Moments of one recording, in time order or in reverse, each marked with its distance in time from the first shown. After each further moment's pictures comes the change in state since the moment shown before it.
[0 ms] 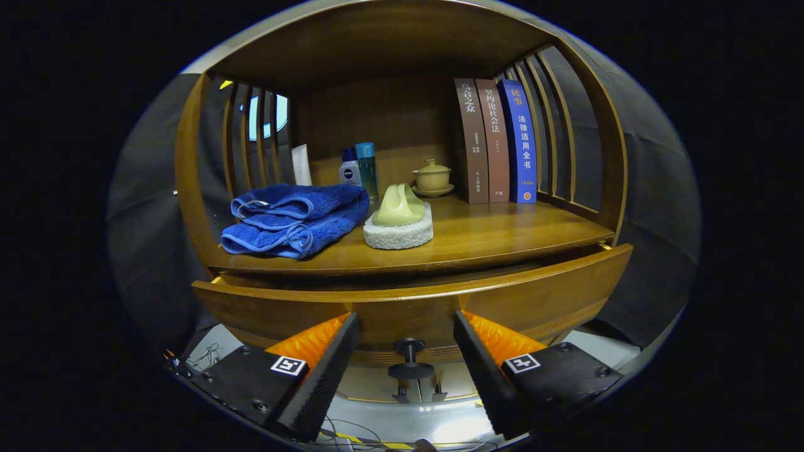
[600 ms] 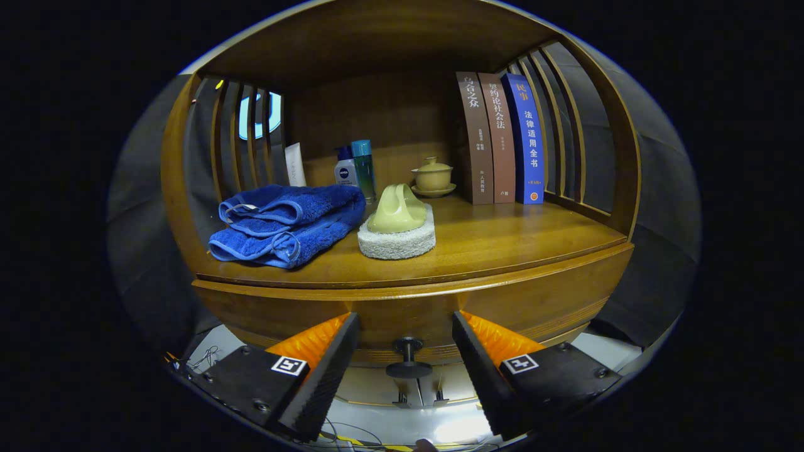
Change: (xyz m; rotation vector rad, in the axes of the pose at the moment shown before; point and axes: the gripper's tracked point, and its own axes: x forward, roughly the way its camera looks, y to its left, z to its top) arm 0.016 0.004 0.005 0.001 0.004 -0.007
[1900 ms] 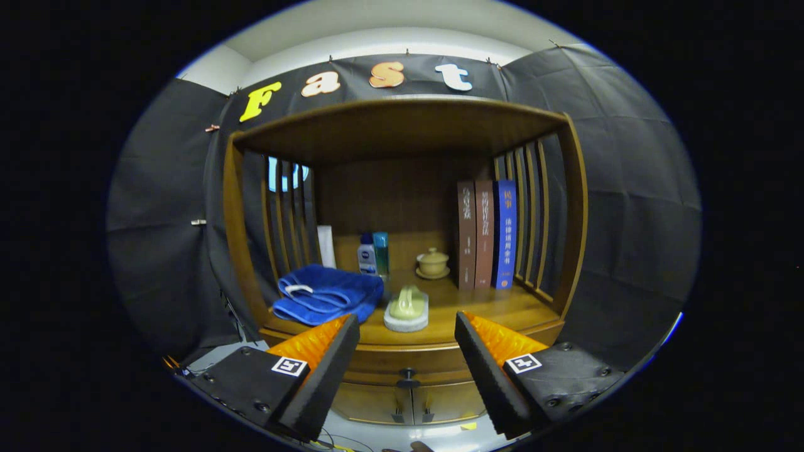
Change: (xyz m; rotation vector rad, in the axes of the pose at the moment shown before) arm -0.144 0.014 0.141 -0.052 -0.252 0.044
